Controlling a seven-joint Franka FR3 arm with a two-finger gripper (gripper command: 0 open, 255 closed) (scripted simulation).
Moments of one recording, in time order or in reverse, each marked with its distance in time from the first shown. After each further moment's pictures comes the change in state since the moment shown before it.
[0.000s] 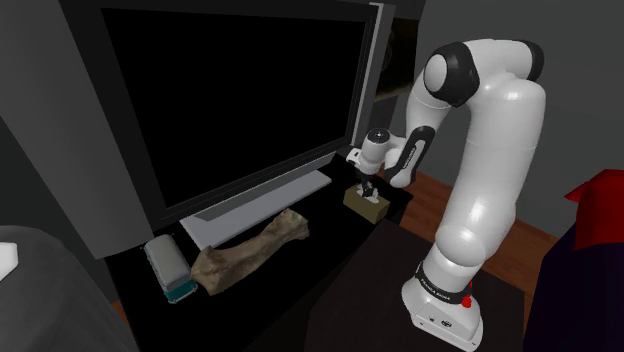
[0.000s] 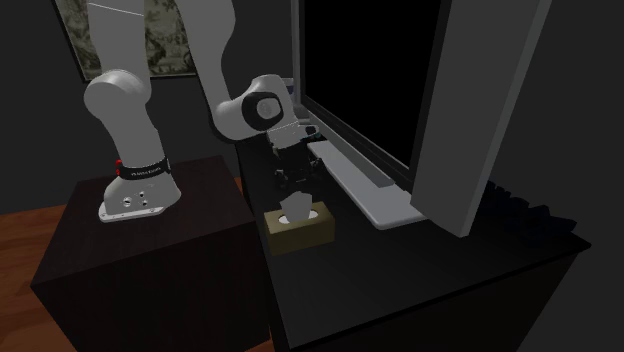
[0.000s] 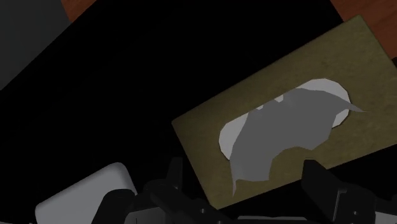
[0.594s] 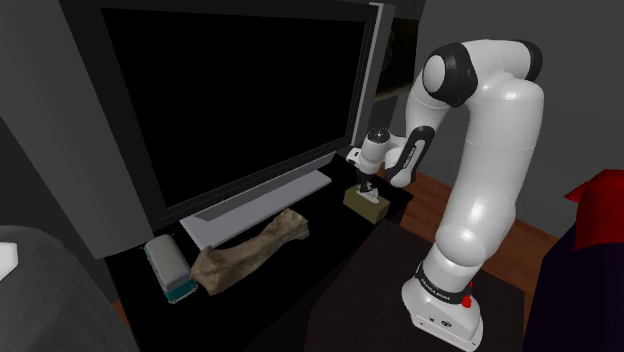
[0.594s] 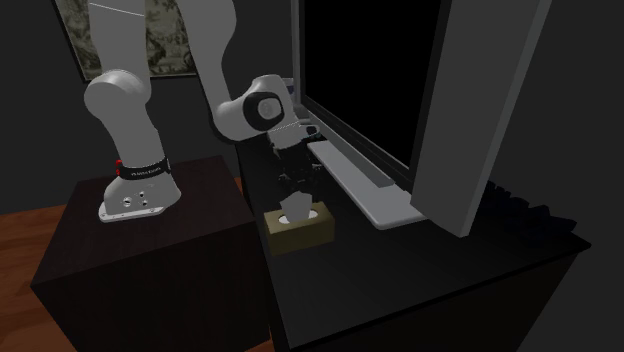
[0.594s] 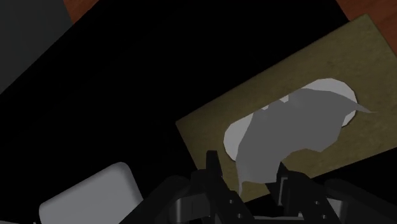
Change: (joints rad) arm 0.003 0.008 -0.006 0.010 -0.012 0.010 0.013
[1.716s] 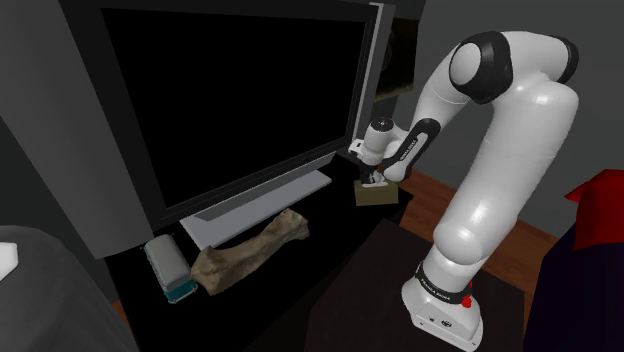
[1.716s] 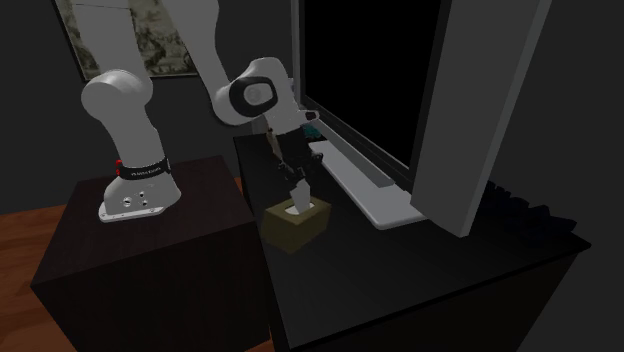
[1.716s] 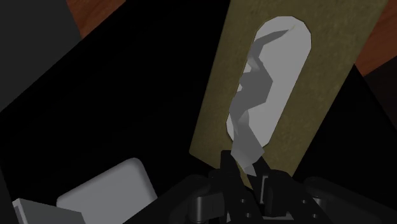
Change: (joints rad) arm -0.062 -0.160 0.087 -0.069 0.237 -0.114 -0.264
